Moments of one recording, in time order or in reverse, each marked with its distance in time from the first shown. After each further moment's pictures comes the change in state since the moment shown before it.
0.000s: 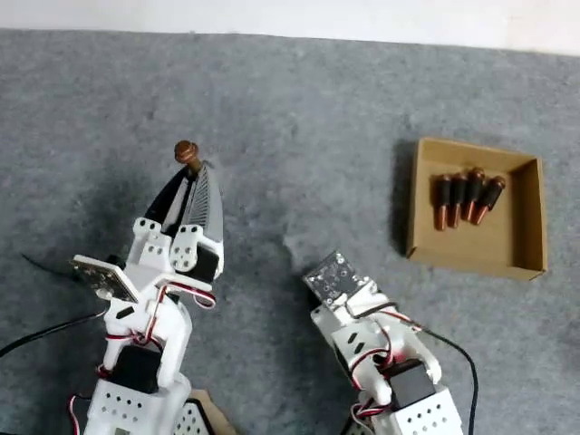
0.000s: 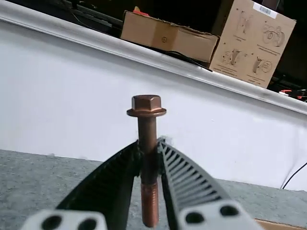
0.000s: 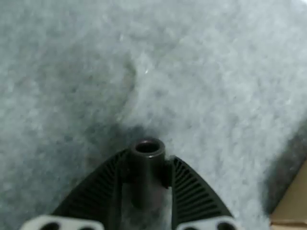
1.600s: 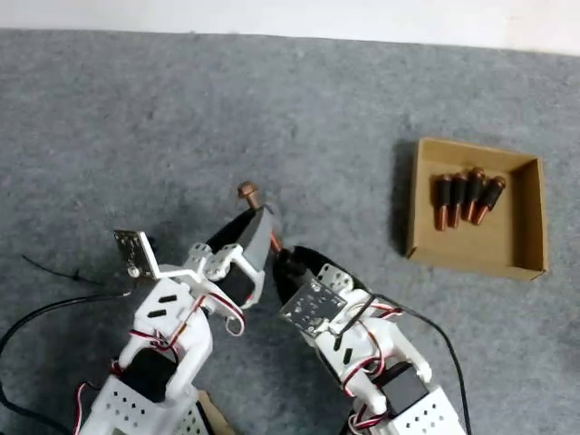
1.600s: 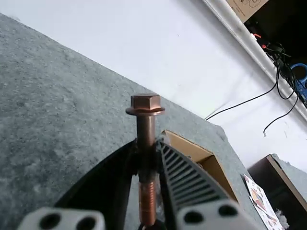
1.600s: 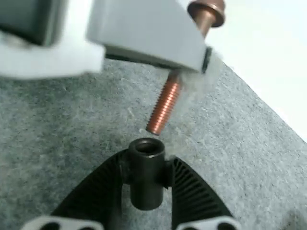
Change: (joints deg) left arm 15.1 -0.1 0.0 17.0 22.9; right arm -9.7 0.0 0.0 -19.3 6.6
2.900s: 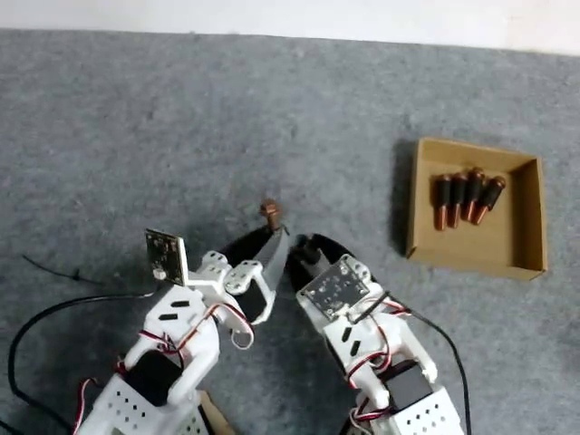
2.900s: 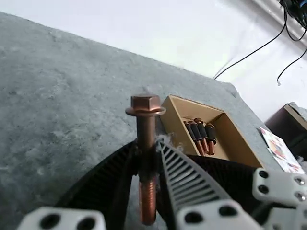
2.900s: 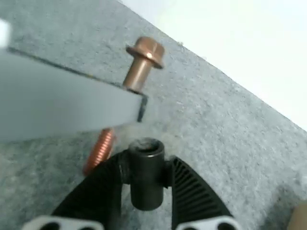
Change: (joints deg) left arm 6.1 -0.1 0.0 6.3 -9.3; right arm 6.3 -0.1 0.0 -2.2 -6.6
